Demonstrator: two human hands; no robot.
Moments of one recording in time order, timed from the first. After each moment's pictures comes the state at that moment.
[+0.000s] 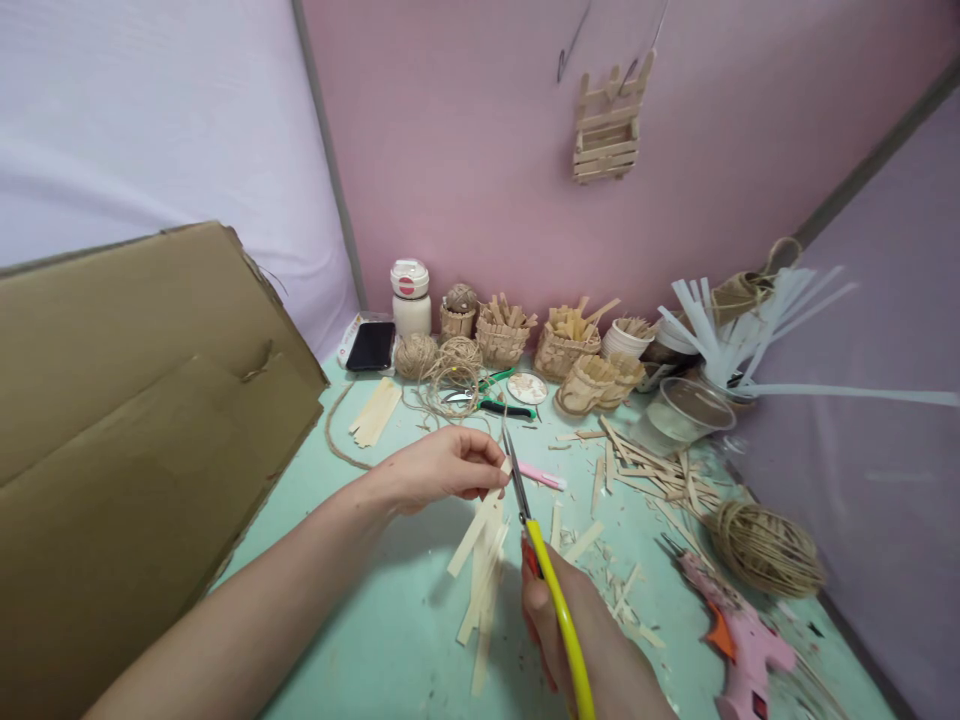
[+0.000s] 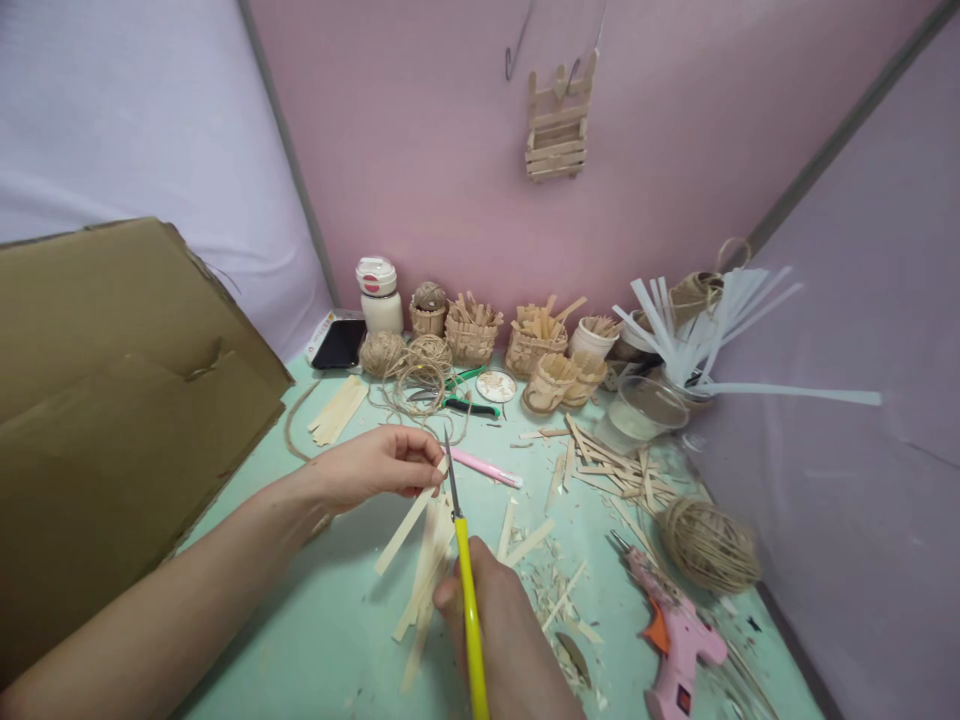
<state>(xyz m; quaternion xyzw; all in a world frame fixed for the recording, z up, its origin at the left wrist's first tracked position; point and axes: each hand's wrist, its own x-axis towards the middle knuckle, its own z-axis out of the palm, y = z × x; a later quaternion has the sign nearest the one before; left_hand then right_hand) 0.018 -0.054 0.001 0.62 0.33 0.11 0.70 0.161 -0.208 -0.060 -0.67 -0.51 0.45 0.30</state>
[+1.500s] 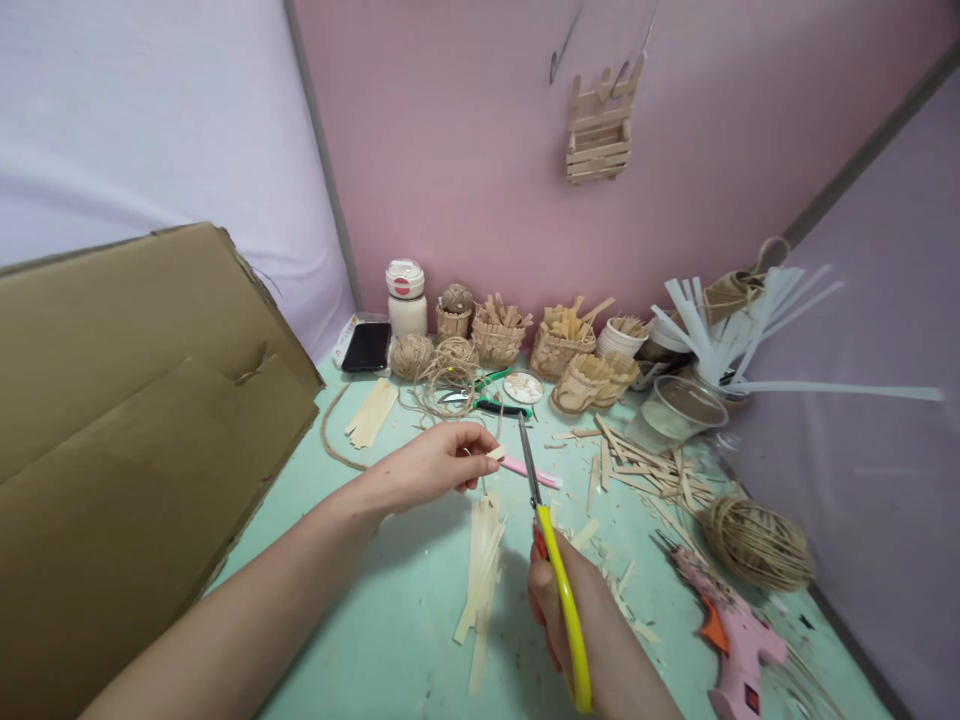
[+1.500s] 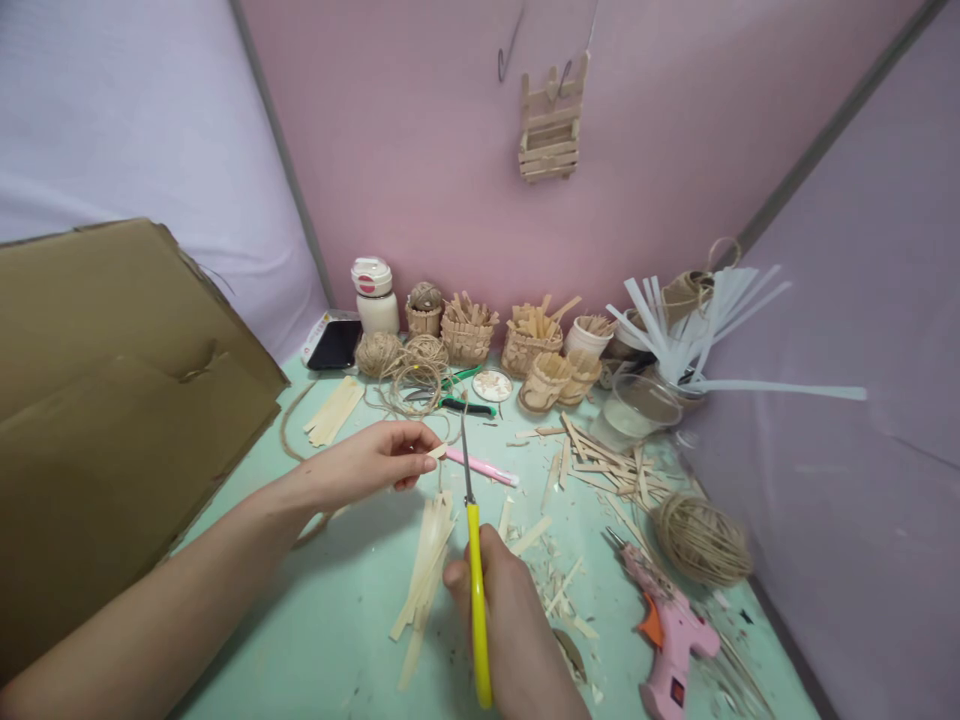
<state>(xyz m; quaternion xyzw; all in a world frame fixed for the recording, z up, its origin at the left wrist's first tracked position) 0.017 -0.055 0.014 0.73 0.34 0.11 0.58 0.165 -0.213 -0.048 -0.67 -0.48 0.45 0.34</state>
